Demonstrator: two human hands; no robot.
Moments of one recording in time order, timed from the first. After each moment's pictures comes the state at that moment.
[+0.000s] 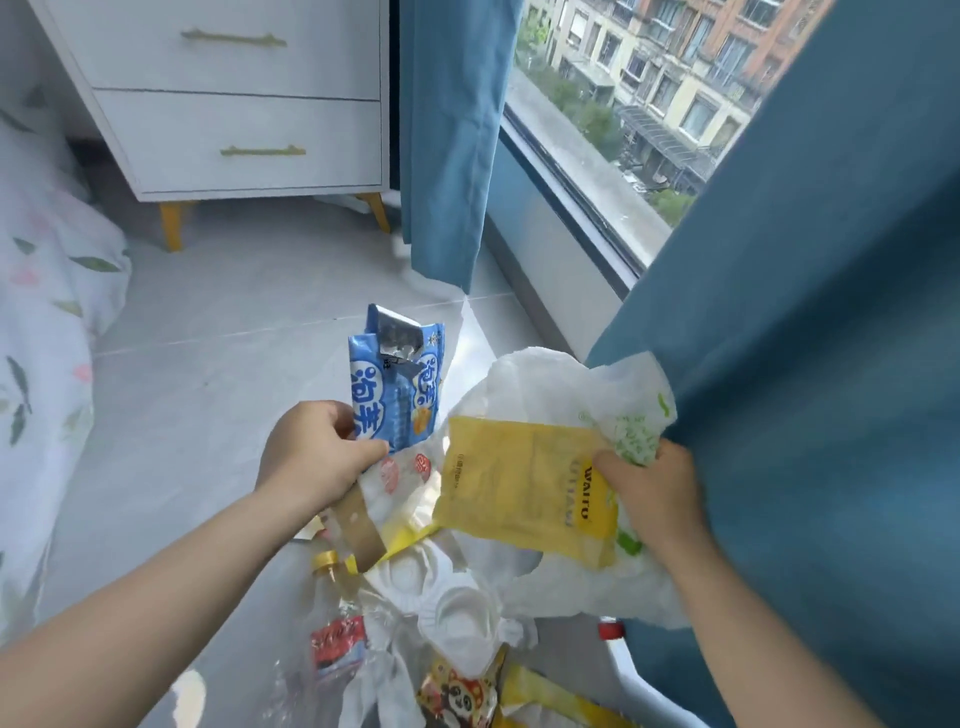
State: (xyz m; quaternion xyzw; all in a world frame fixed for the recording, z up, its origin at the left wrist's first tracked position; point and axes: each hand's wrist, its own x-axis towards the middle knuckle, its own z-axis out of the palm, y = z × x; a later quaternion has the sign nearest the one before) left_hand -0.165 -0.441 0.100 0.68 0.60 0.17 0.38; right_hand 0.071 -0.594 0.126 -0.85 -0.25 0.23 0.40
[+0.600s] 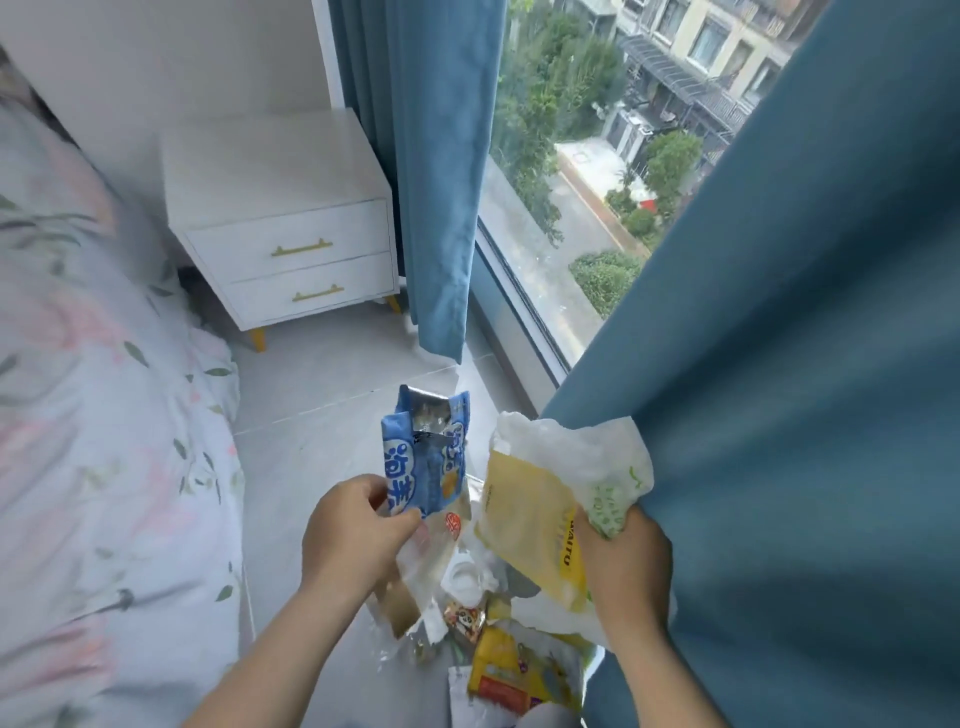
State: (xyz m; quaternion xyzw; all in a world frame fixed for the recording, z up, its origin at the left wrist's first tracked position) left_hand -0.191 -0.516 0.528 0.66 0.62 0.11 0.40; right_hand -0.010 -0.647 0.522 -0.90 -0.19 0.18 0.35
